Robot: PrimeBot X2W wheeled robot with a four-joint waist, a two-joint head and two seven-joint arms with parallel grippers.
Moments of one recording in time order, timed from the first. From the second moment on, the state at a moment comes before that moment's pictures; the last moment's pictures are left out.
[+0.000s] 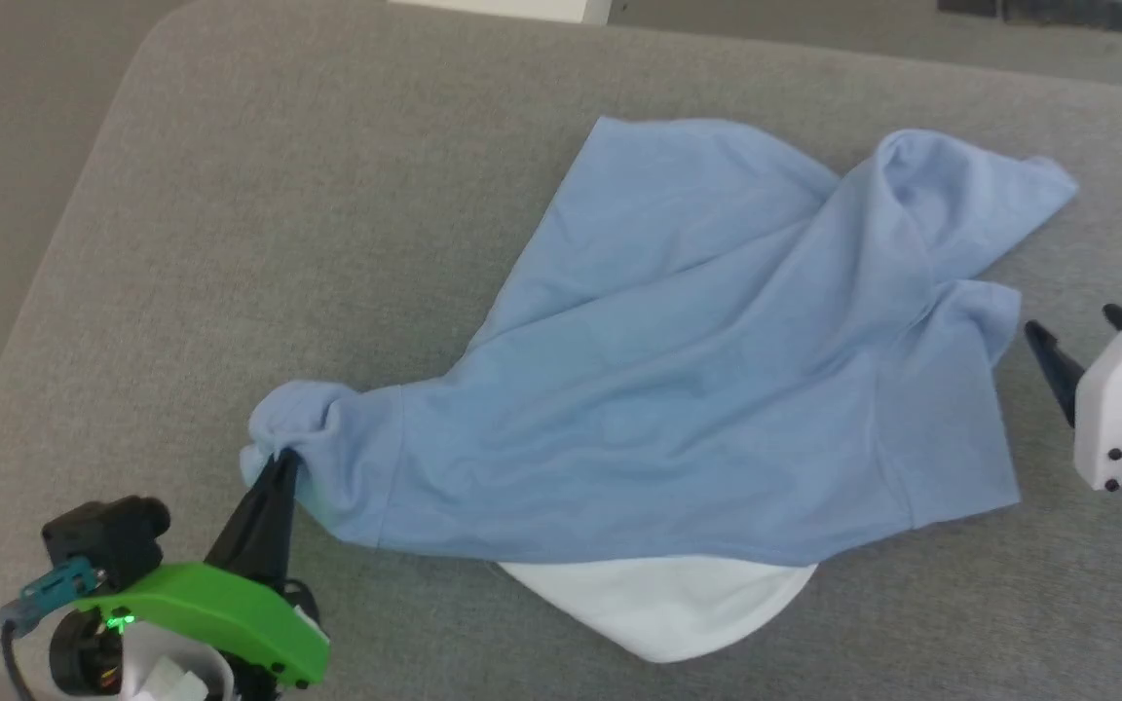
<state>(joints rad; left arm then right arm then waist) 0.11 0.24 -0.08 -0.31 -0.59 0.07 0.20 -0.34 -0.44 0.00 0.10 0.30 0.13 0.63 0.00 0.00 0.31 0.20</state>
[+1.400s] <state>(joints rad) -0.28 0.20 -0.10 -0.24 -0.65 -0.03 0.09 -0.46 -0.10 -0.18 -0.03 0.49 0.13 0.47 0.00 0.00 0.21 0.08</state>
